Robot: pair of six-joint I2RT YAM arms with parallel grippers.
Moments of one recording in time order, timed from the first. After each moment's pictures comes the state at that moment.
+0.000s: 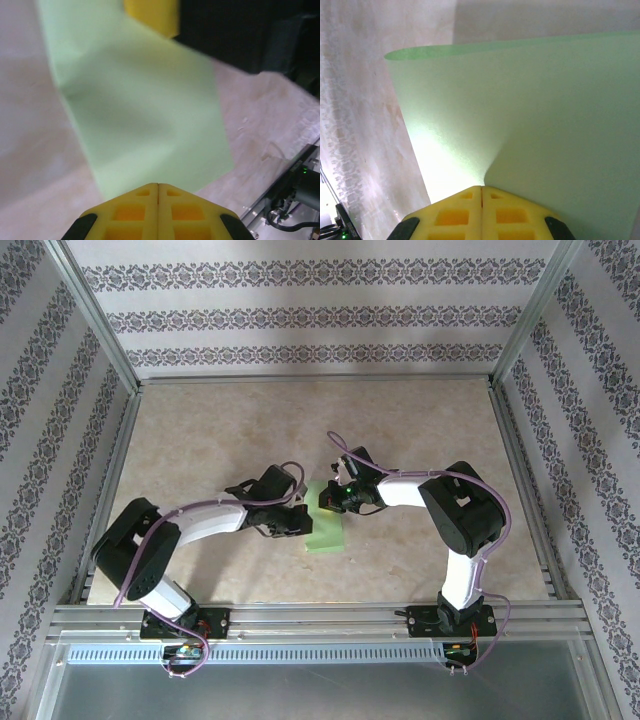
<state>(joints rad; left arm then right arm) -0.65 1.60 0.81 -0.25 0.48 -0.72 0.55 1.88 0.92 -0.03 -0.55 0.73</state>
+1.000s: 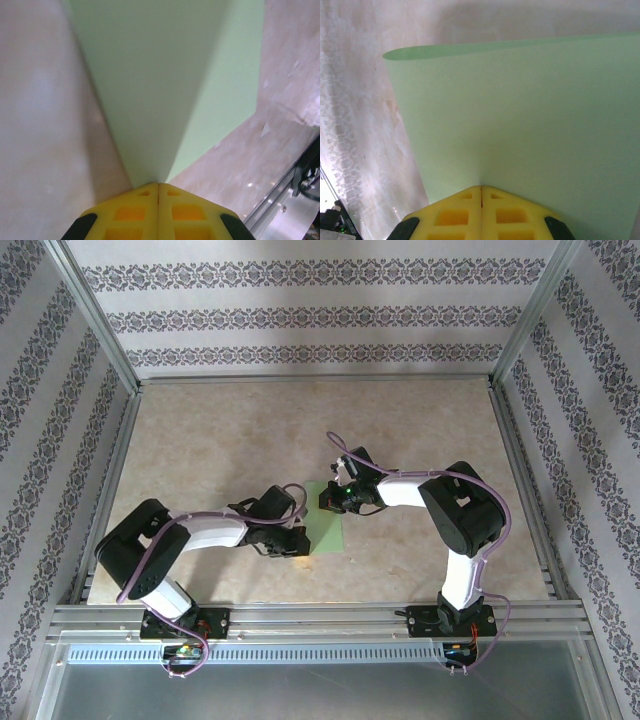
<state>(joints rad) -0.71 1.58 0.64 -0.16 0.52 -0.72 0.55 1.88 0.92 -0.04 -0.55 0.71</state>
